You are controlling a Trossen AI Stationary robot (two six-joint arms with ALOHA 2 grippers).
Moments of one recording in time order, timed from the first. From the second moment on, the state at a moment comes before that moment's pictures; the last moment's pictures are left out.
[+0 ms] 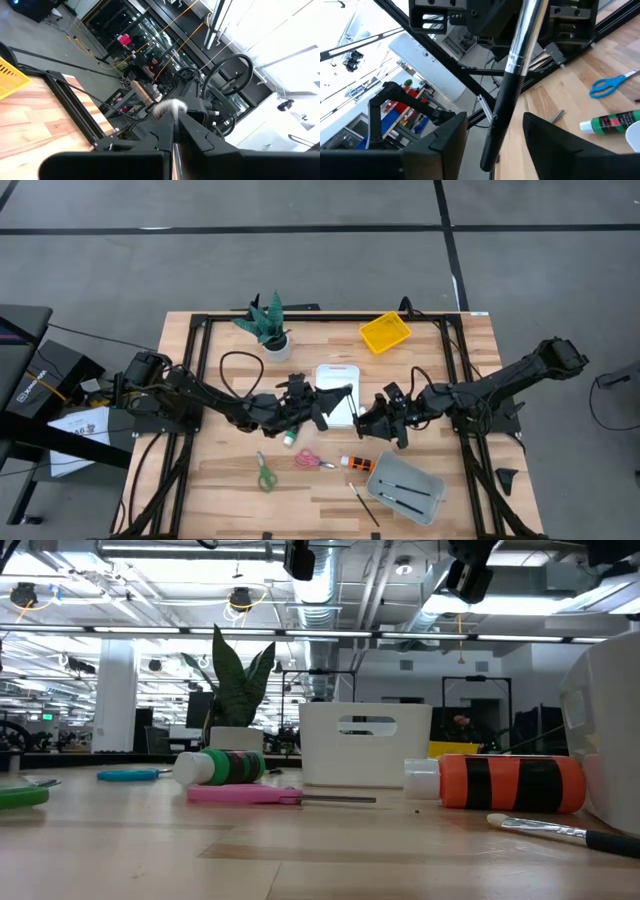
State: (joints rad) left arm -0.29 1.69 1.03 0.90 -0.70 -0.71; right arm 0.32 1.17 0.57 0.58 0.08 0.78
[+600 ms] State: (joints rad) left arm -0.29 1.69 1.03 0.90 -0.70 -0.71; right arm 0.32 1.17 0.57 0.55 0.08 0.74
